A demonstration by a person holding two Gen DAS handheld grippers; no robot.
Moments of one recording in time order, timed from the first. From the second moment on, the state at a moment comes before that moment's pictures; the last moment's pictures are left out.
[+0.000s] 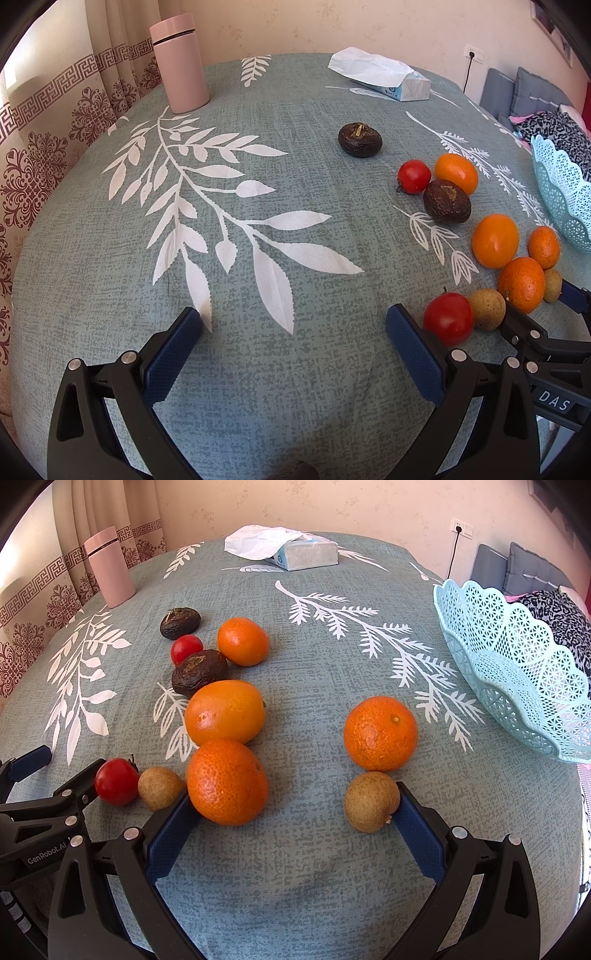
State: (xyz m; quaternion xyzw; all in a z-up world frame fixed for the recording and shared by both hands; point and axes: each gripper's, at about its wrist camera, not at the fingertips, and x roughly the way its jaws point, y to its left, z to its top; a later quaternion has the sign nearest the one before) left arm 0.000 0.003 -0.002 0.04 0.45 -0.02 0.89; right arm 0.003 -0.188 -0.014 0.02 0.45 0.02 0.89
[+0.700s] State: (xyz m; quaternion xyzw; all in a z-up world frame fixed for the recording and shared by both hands) left arm 0.000 0.000 0.000 0.04 0.45 -0.02 0.89; right arm 0.003 -0.192 -0.014 0.01 0.45 0.04 0.89
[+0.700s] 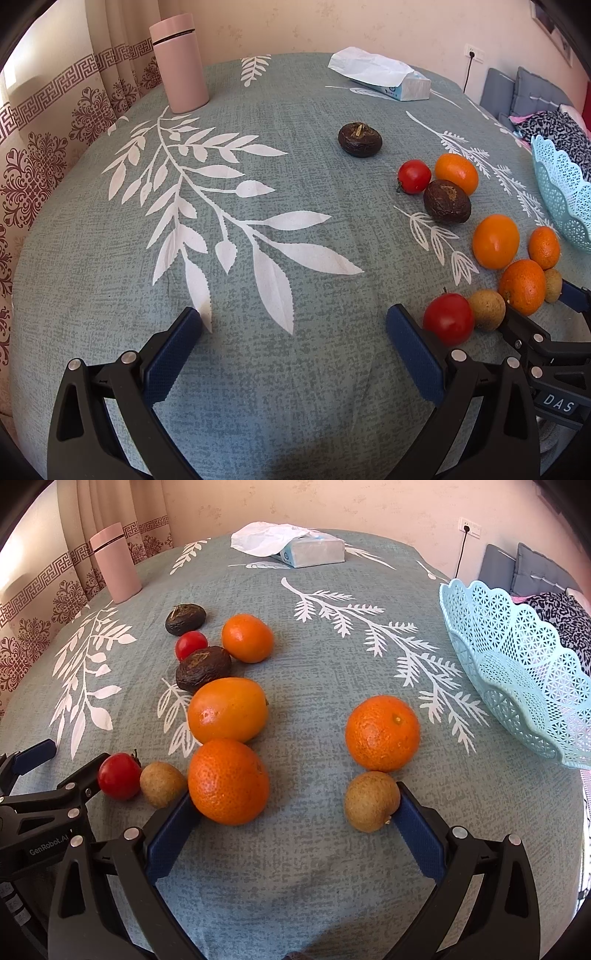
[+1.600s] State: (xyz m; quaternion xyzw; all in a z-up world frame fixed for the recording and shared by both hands) left arm 0.000 0.000 0.000 0.04 0.45 -0.02 0.89; right arm -0.013 -0.207 0.000 0.09 0.41 0.14 0.90
